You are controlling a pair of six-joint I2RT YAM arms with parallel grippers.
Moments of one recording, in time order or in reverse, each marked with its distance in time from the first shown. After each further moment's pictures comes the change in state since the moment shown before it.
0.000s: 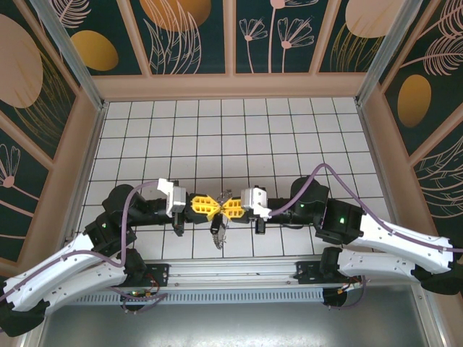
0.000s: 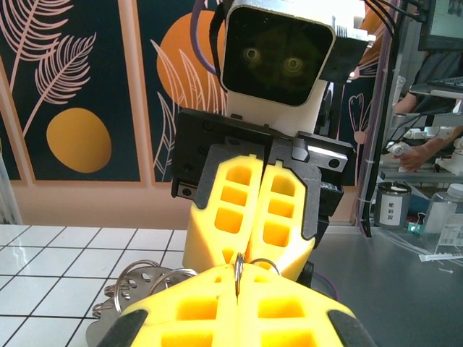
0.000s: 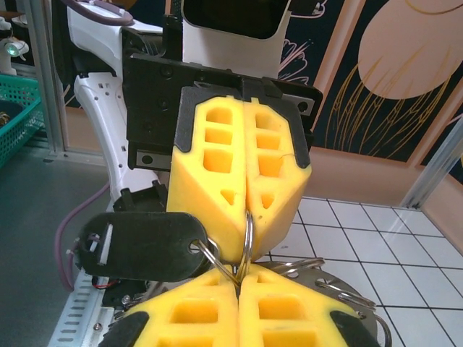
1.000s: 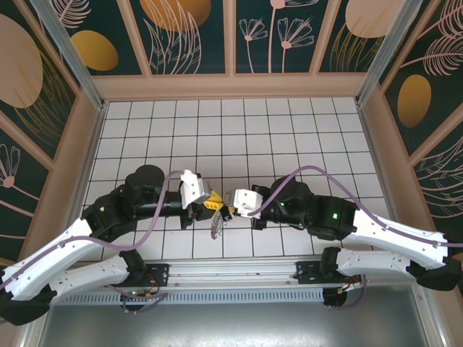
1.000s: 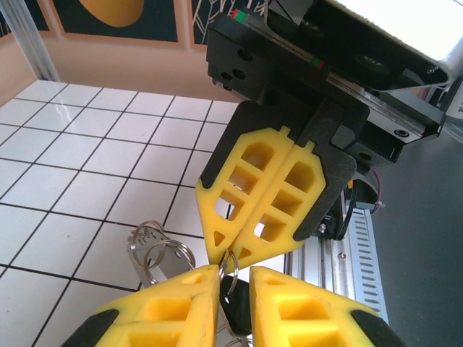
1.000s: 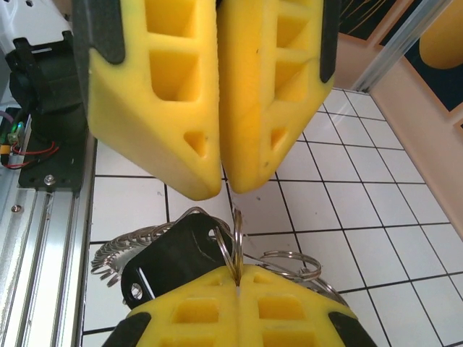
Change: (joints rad) left arm 0.000 0.182 0.296 -0.598 -0.161 0.200; right arm 0.004 0.078 0.077 -0.311 0.262 -0.130
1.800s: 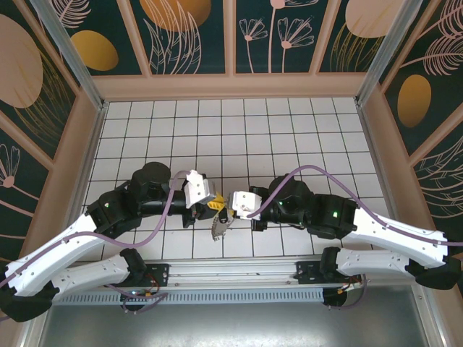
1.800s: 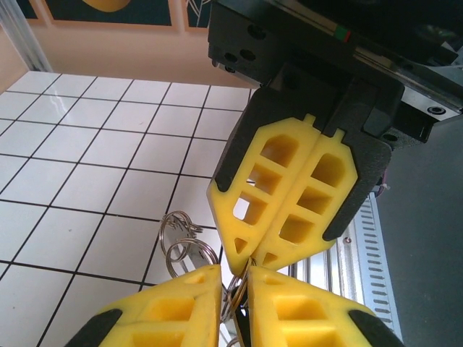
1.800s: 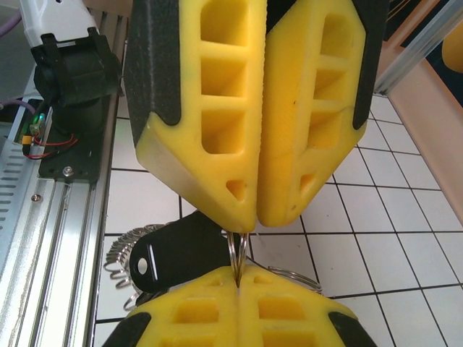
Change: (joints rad) left arm 0.000 0.045 0.025 -0.035 0.003 0.055; right arm 0.006 0.017 0.031 -0.045 -0.042 -0.021
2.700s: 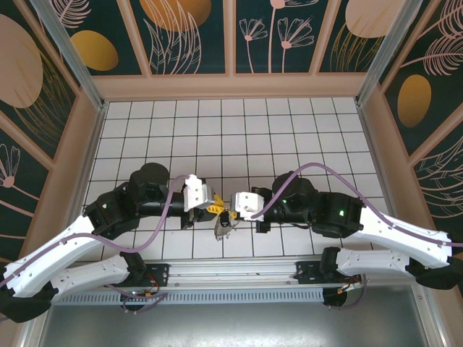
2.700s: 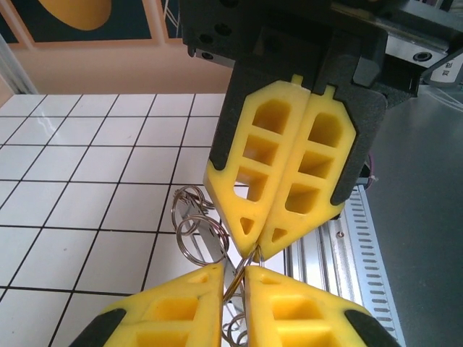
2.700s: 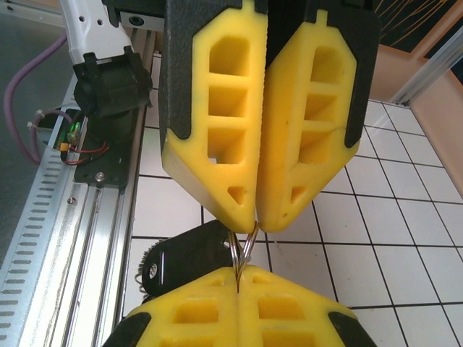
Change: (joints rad) left arm -0.005 -0.012 0.000 -0.008 0.050 0.068; right arm 0.004 -0.003 0.064 -0.071 -0.063 0.006
